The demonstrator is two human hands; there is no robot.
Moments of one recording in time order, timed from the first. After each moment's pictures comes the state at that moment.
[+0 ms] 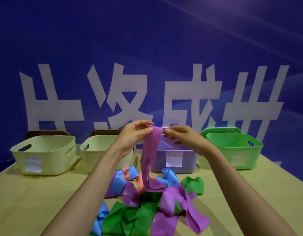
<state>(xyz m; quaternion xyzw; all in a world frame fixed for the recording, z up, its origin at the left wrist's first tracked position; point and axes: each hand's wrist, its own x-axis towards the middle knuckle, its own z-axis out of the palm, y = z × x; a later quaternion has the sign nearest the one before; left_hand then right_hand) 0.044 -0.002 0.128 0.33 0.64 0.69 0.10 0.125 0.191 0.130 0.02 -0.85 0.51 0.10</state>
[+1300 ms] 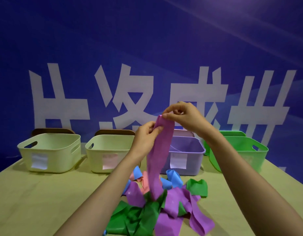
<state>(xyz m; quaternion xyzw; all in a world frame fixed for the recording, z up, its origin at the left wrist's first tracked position) 0.056 0.018 0.116 0.33 0.67 0.67 -0.05 0.119 0.160 0.189 0.07 -0.90 0.32 0.29</state>
